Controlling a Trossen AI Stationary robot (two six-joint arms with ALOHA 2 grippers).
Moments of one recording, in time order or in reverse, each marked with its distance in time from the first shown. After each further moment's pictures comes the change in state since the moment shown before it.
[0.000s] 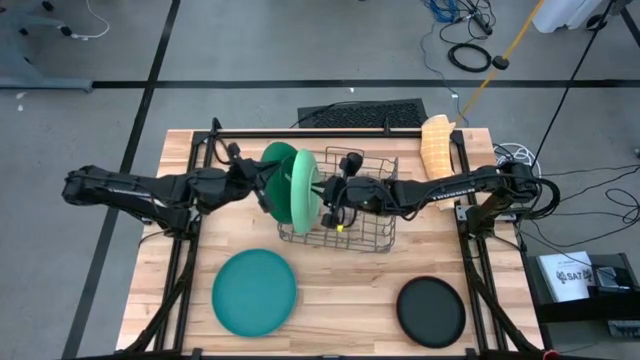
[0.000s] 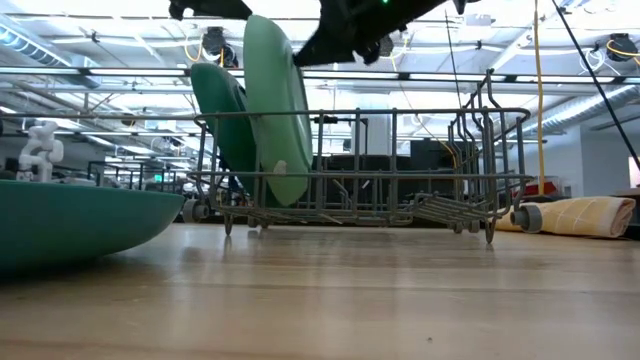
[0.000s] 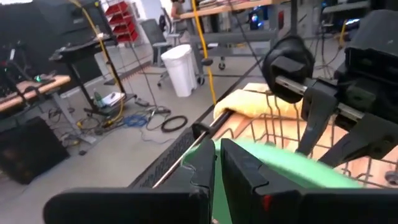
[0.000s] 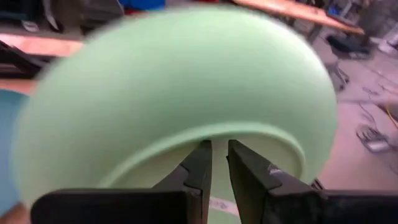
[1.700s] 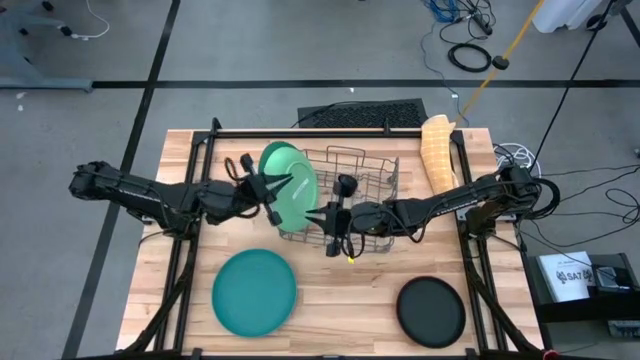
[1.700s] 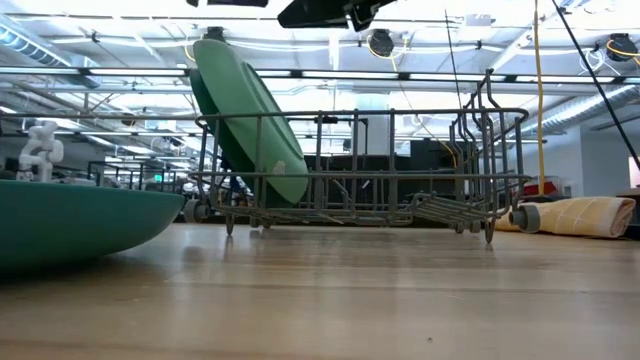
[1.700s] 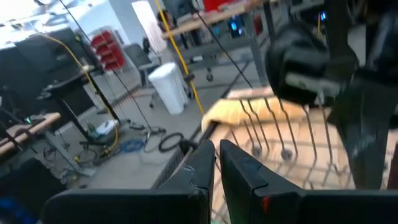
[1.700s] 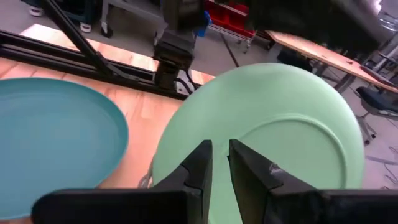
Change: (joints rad) left arm -0.095 0.104 -0.001 0.158 -0.023 0.170; right arm 0.153 0.013 0.001 0.062 0.007 -0.145
